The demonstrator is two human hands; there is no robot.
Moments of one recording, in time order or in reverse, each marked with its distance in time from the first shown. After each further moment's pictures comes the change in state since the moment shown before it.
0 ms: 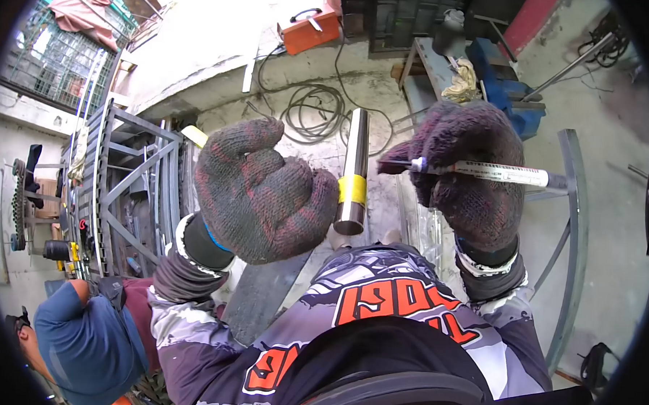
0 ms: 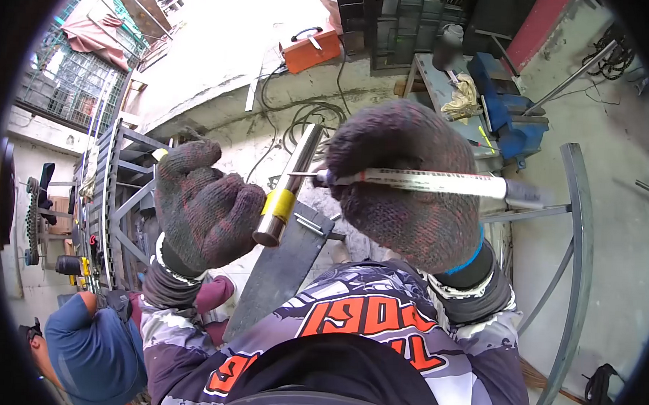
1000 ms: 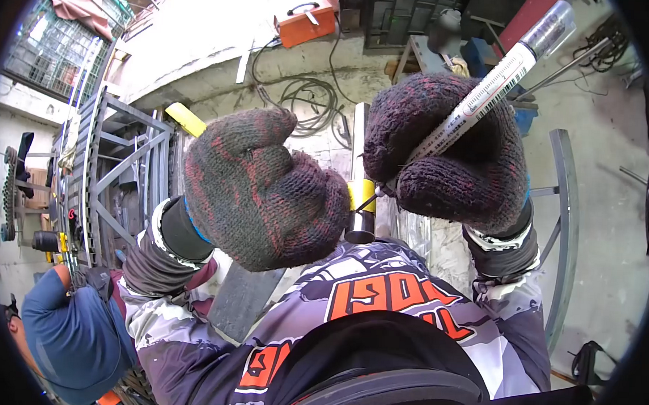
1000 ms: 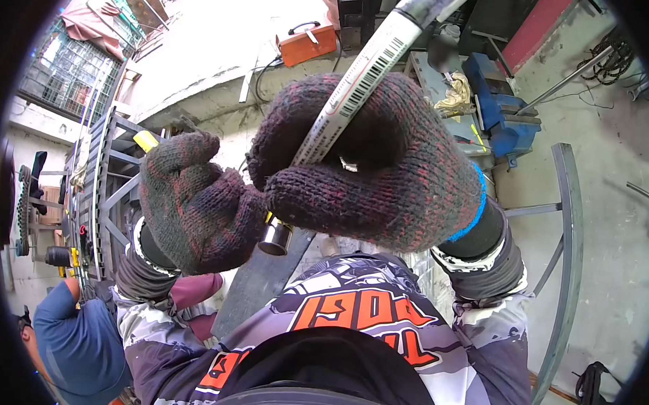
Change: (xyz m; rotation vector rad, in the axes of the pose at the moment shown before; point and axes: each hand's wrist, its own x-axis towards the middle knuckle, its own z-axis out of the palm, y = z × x) left_hand 0.005 -0.001 -0.007 0.038 0.111 0.213; right_hand 0.034 -0.035 0.023 0.468 -0.355 0.111
